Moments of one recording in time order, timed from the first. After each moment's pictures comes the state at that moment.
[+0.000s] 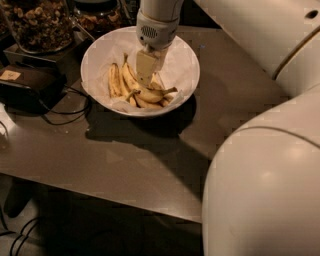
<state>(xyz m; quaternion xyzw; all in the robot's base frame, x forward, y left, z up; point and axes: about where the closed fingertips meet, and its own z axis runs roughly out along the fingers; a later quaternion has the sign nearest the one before) 0.621 0.009 0.923 -0.53 0.84 0.04 0.10</state>
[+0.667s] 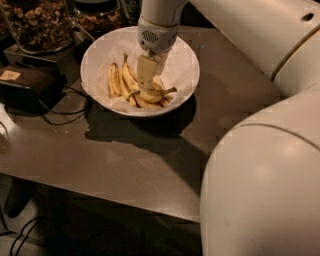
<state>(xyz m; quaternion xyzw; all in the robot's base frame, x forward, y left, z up) 0.619 0.009 0.911 -0.54 0.84 0.05 0.08</state>
